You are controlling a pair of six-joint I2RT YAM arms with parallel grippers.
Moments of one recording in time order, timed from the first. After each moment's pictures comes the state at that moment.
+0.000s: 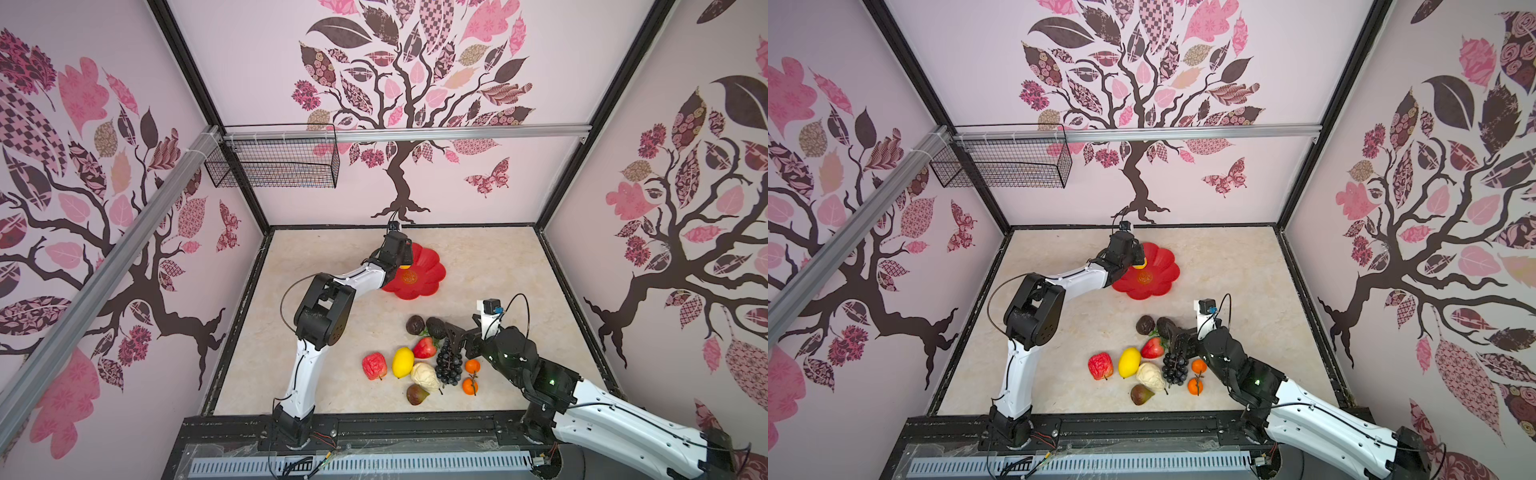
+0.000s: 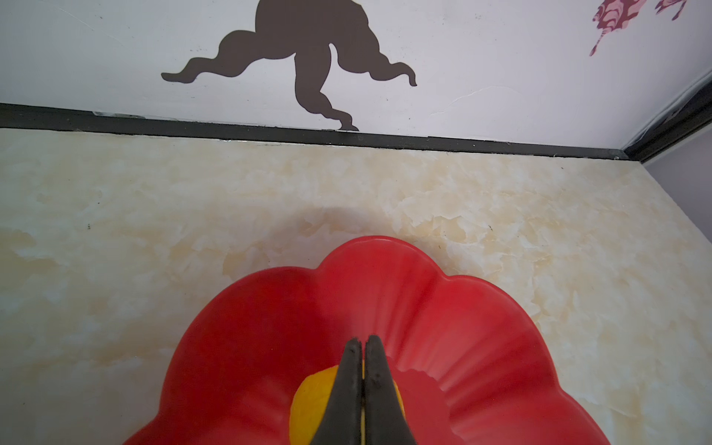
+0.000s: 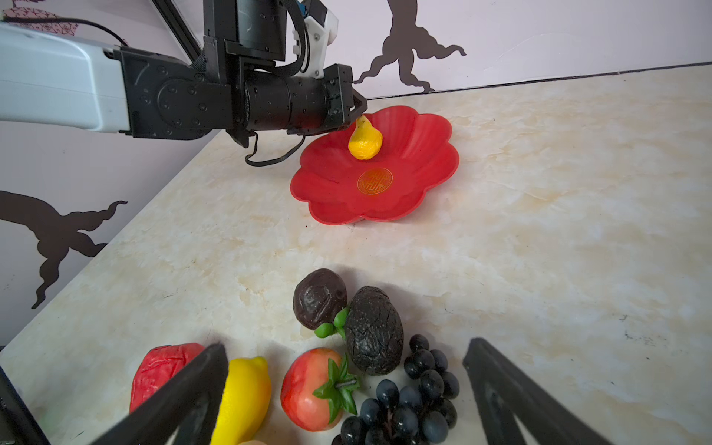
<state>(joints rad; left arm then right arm) -0.52 2.22 1.62 0.10 -0.18 -0.38 0.91 0.64 0.40 -0.11 0.37 0.46</state>
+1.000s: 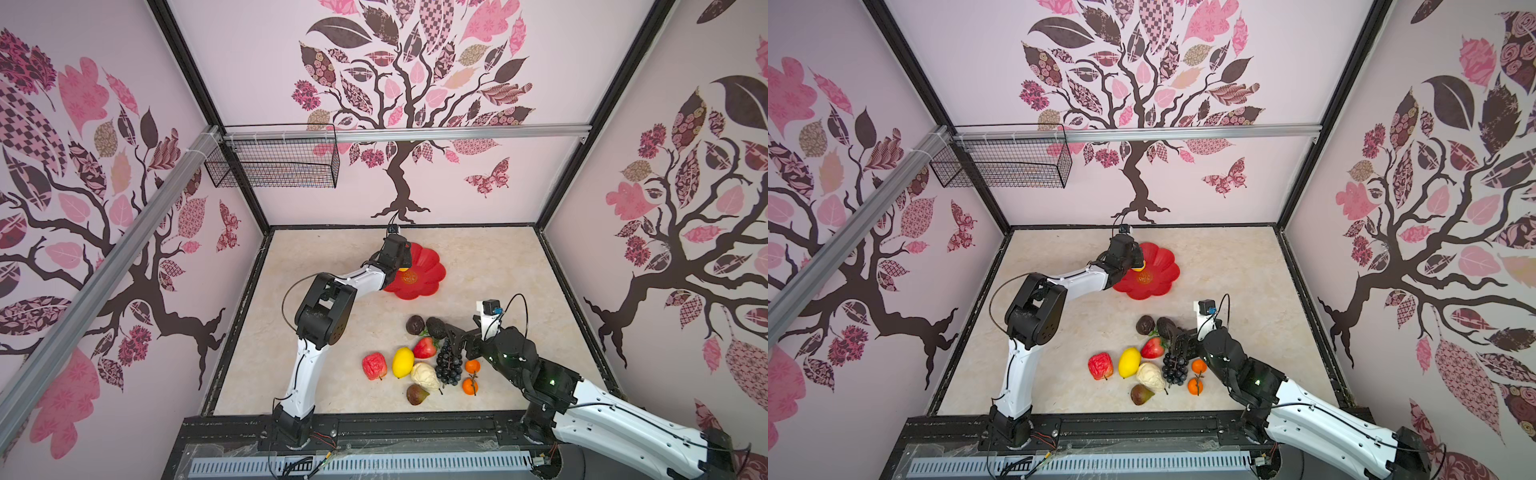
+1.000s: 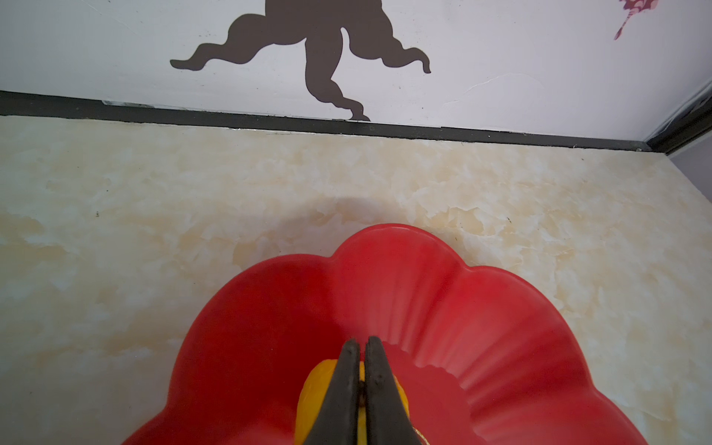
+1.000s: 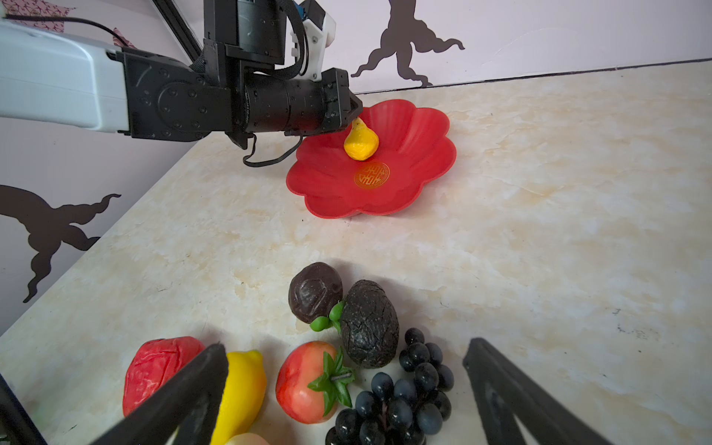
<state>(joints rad) -0.52 2.23 1.59 0.12 -0.20 -0.38 0.91 0.63 0.40 -0.13 0.37 0.46</state>
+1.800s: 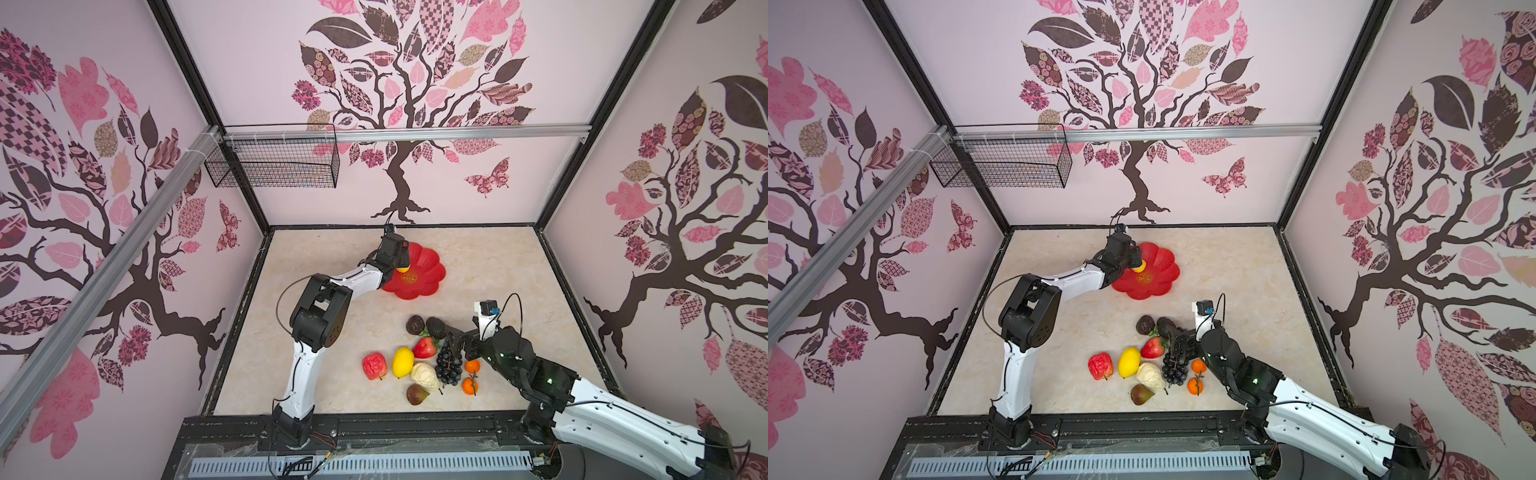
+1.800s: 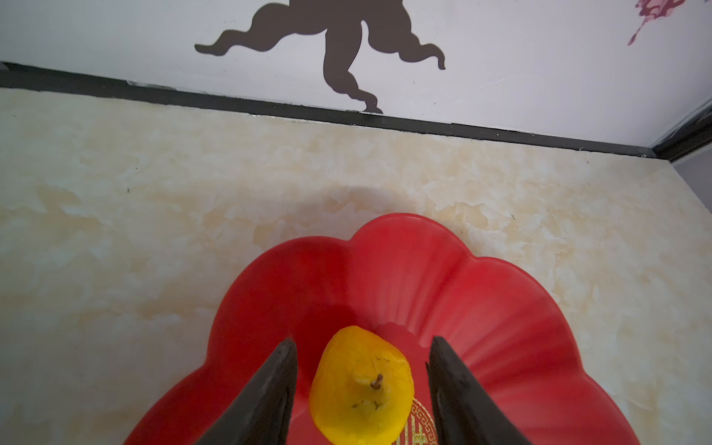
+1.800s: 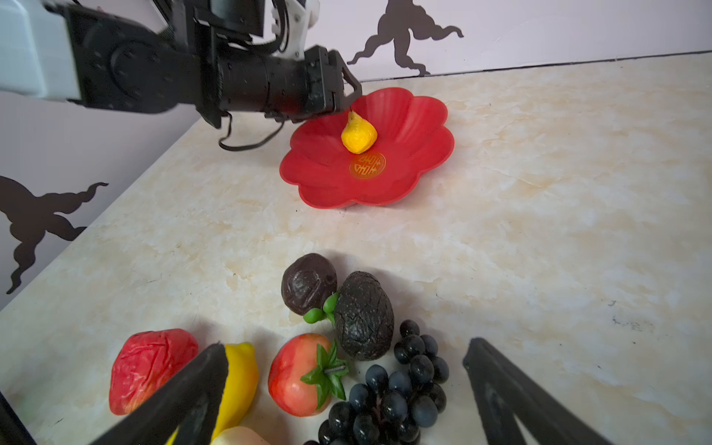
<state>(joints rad) -0.51 2.16 1.56 0.04 -0.20 -0.43 0.91 0.67 0.40 -0.15 0.37 0.46</state>
